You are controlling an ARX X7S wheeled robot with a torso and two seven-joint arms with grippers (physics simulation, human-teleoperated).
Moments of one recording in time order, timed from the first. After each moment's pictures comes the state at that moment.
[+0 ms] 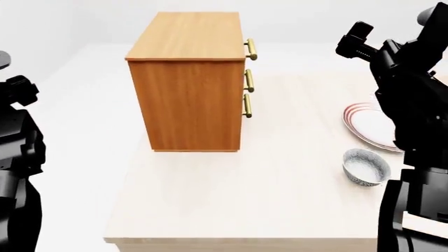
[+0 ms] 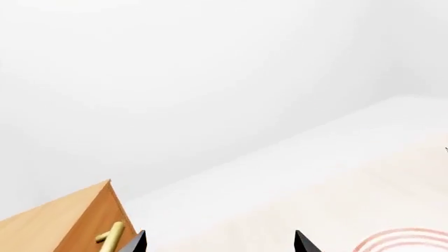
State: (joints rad) left arm -1.29 -0.43 -0.10 -1.30 0.00 0.00 -0.53; right arm 1.16 0.31 0.10 0.47 0.48 0.62 0.14
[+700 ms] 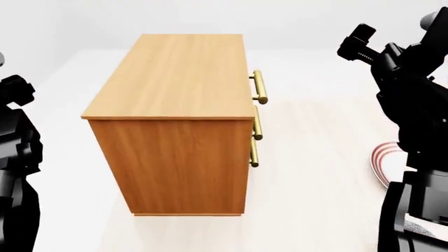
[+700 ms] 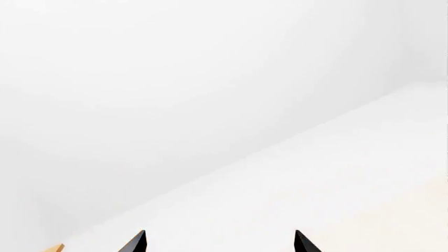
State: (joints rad) left arm -1.30 -0.44 -0.13 -1.31 0.00 0.00 -0.52; right arm 1.15 0.31 0.13 0.45 0.52 0.65 0.15
